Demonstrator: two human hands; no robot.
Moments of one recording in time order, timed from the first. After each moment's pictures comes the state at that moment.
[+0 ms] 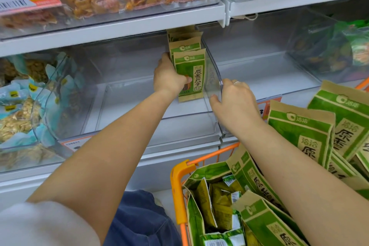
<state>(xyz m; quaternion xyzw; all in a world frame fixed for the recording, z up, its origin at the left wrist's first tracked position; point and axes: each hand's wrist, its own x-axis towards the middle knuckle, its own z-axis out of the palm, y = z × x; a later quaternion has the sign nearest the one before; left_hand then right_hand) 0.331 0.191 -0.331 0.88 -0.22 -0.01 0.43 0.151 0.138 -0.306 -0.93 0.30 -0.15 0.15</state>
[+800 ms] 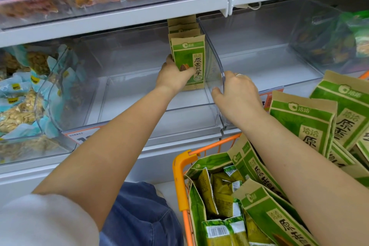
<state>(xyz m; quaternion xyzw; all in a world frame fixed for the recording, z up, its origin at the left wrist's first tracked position) 0.323 0.196 -0.340 0.87 -0.23 -0.08 0.43 0.147 0.139 -0.303 -0.93 0.29 -0.15 0.16</state>
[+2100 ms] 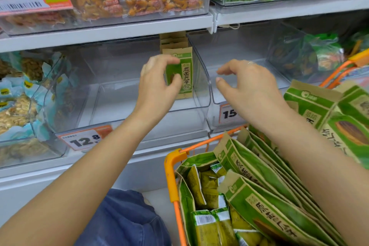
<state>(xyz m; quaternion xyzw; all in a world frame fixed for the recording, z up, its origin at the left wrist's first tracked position) 0.244 0.259 -0.289 0.77 -0.41 0.11 0.48 0.094 0.143 -0.242 -0.93 0.25 -0.24 0.14</state>
